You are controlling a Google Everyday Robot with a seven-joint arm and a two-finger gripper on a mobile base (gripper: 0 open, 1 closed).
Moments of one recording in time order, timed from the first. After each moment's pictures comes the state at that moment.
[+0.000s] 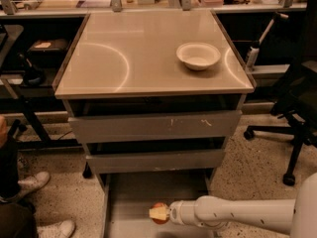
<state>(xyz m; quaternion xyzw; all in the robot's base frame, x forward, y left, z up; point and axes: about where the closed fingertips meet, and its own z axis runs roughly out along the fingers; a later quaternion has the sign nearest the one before) 0.448 -0.009 0.310 -0.08 0.92 0.35 0.18</state>
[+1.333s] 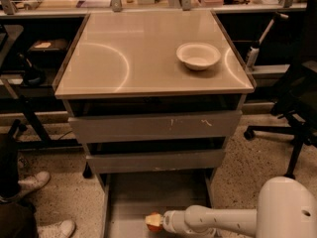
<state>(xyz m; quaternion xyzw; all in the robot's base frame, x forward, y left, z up) 0.452 0.015 0.186 0.00 0.92 0.37 0.13</state>
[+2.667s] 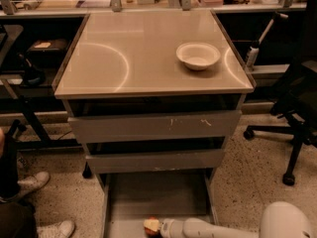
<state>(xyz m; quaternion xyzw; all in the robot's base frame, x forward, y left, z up) 0.447 0.024 0.133 0.08 0.90 0.40 0.15</state>
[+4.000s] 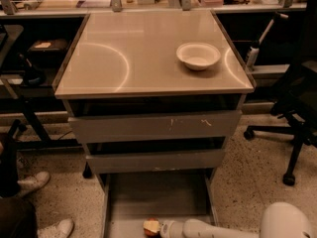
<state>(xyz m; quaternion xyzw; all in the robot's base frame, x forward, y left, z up) 0.445 0.025 0.131 0.08 0.90 0.40 0.15</state>
